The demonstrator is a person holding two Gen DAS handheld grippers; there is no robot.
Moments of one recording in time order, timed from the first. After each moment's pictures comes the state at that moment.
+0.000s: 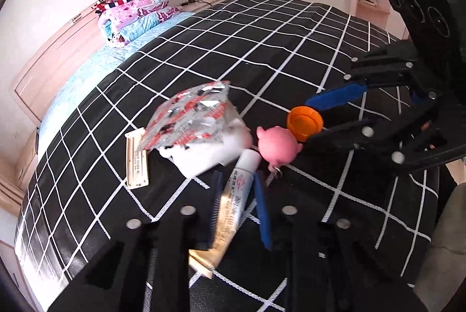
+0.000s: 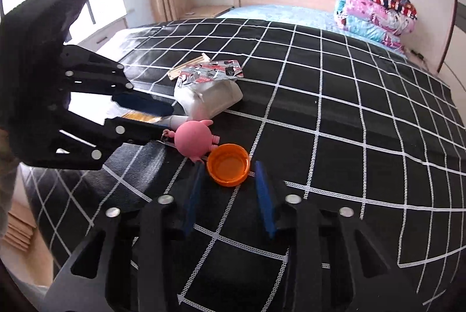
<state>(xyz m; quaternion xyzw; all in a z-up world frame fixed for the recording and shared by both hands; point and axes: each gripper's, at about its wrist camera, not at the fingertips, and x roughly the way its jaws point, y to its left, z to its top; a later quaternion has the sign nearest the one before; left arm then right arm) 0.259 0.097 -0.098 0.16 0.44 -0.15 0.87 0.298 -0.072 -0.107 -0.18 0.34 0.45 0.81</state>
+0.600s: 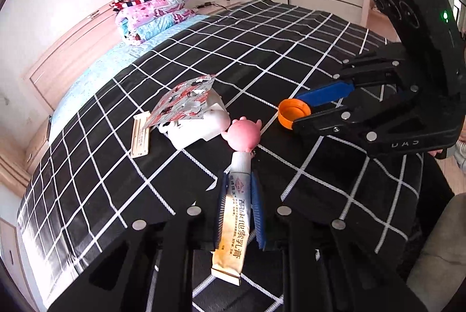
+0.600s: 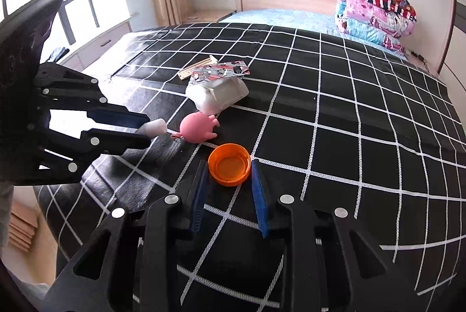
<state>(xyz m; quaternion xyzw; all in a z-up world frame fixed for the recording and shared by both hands) 0.215 0.084 -0.086 0.14 0.43 -0.11 0.89 0.287 -0.084 -0.102 -0.17 0.33 0.46 0.81</state>
